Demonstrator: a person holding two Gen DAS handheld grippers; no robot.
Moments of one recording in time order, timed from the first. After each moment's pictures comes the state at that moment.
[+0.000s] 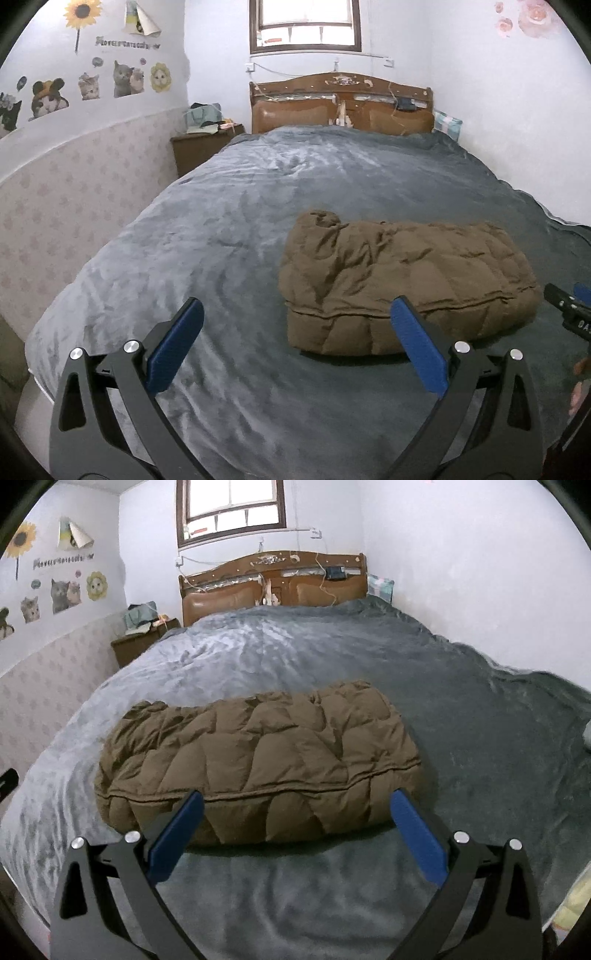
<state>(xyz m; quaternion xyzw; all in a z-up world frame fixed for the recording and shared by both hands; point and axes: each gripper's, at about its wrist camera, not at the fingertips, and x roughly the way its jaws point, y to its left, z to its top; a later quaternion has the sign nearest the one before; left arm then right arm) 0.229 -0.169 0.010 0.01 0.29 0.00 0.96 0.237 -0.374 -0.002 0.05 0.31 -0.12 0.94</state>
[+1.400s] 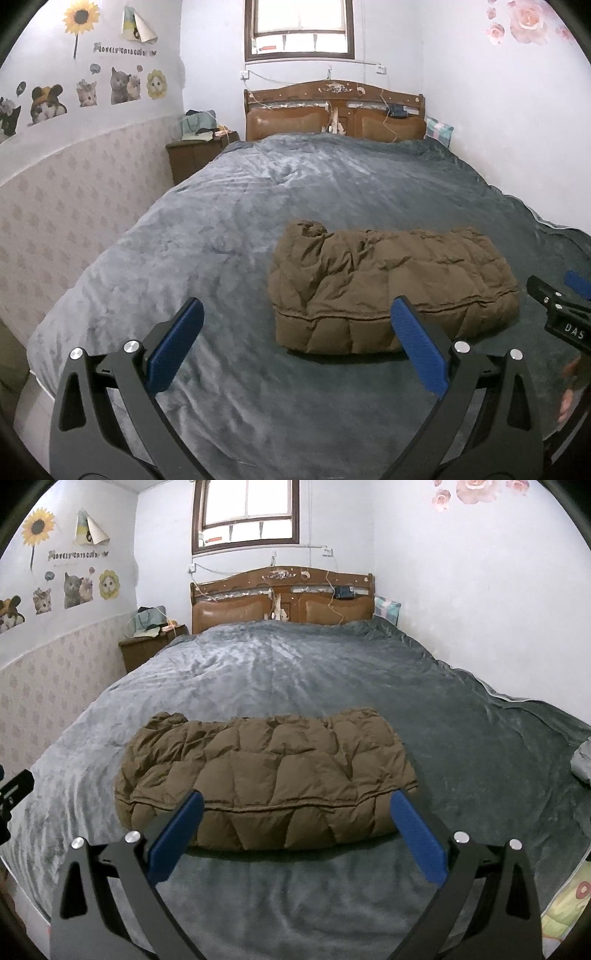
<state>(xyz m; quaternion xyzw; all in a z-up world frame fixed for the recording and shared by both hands) 0.209 -0.179 0.032 0.01 0.28 -0.01 0.96 0.219 -0.341 0.041 0.02 0.29 -0.11 0.95</state>
